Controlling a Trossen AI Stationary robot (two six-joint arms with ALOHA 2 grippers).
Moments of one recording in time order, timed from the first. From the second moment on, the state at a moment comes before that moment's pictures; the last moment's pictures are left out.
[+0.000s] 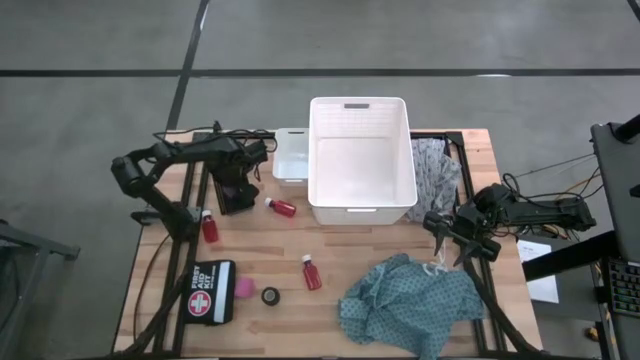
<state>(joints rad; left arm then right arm) 0.67 1.58 0.87 -1.05 -0.19 -0.25 0.01 0.17 0.08 0.40 -0.86 0.54</state>
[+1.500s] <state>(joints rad) -0.33 1.32 0.97 -0.95 0.04 -1.45 0.01 0.17 0.08 0.40 -0.86 0.54</state>
